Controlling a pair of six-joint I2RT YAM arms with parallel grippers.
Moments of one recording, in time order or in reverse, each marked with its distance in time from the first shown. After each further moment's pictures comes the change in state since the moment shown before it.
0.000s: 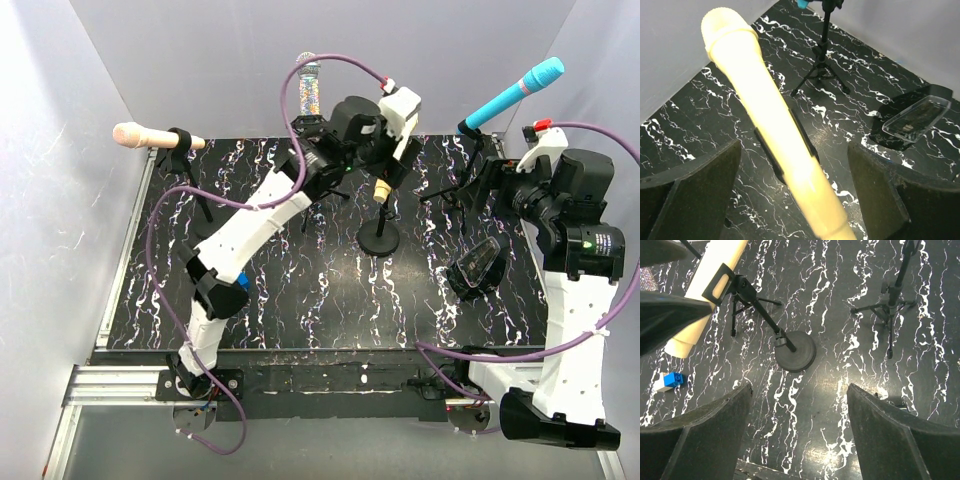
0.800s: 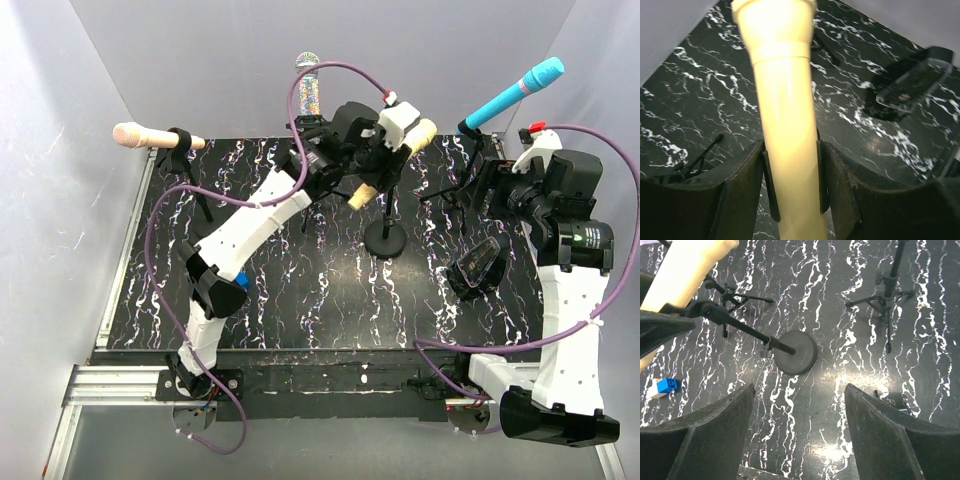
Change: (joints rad) left arm 0.013 0.032 -0.048 -0.031 0.065 0.023; right arm 0.000 -0.001 -0.089 0.053 0.045 0.033
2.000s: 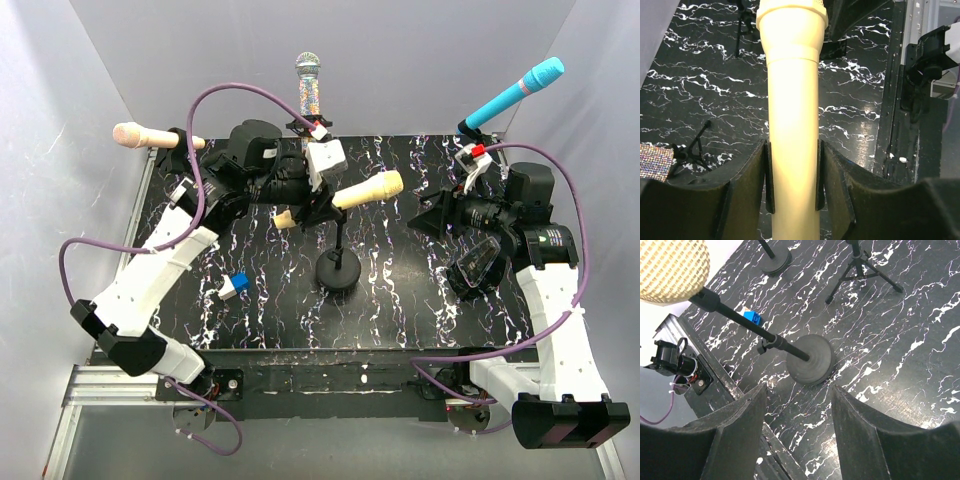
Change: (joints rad) left arm 0.146 -0.597 -0.568 -0.057 0.486 0.294; right arm 0.157 -0.019 -0.252 0.207 -0.493 -0.095
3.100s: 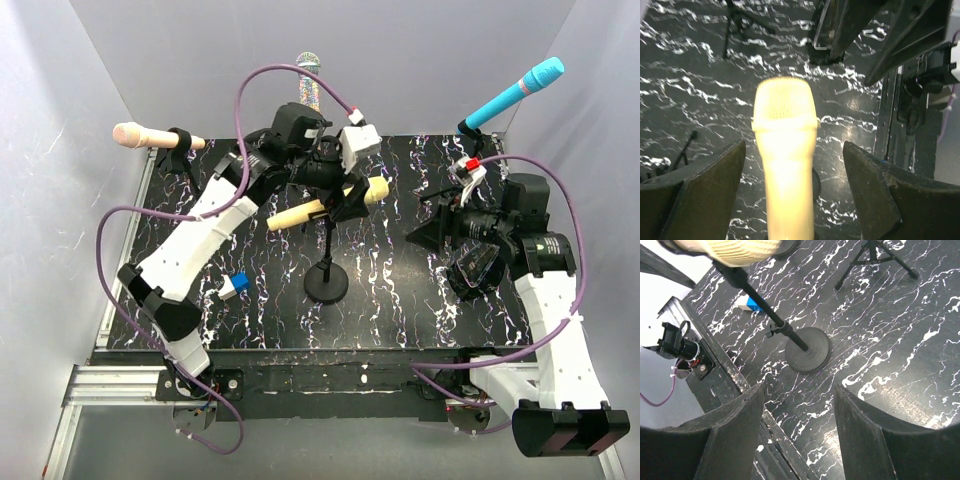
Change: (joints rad) left arm -0.025 0.253 0.256 -0.038 0.010 -0.041; right arm 0.001 -0.029 -0.041 -0.040 -0.031 -0.060
